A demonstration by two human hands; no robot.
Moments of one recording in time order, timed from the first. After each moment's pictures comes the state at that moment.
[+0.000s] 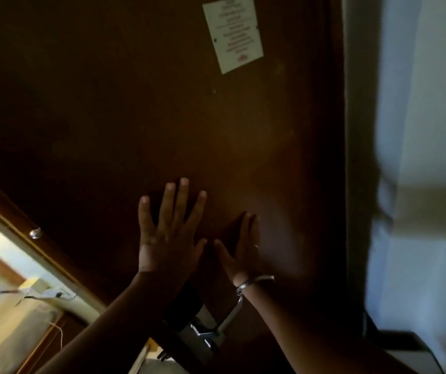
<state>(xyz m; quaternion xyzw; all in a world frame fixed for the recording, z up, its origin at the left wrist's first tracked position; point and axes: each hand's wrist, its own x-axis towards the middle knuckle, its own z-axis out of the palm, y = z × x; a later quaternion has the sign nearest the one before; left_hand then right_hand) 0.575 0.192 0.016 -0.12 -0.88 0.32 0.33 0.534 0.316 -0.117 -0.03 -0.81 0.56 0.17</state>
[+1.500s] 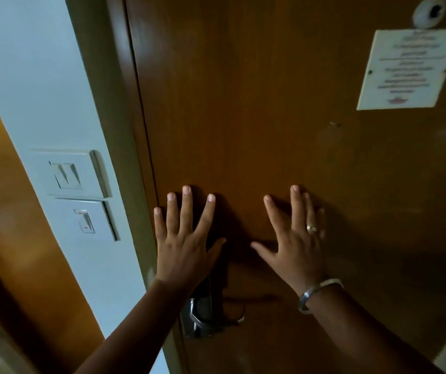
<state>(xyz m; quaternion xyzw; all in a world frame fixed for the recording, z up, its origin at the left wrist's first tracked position) 0.161 -0.011 -0.017 -0.13 -0.90 -0.03 0.41 0.182 0.205 -0.014 0.02 -0.93 0.05 0.38</state>
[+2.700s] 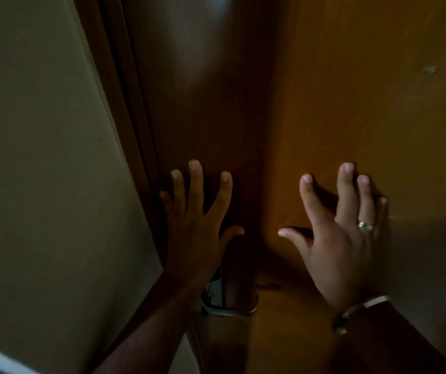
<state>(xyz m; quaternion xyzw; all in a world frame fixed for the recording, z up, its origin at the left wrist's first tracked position) -0.040 0.012 -0.032 -0.20 -0.89 -0.12 0.40 0.028 0.203 -0.019 -0.09 -0.90 0.02 0.43</state>
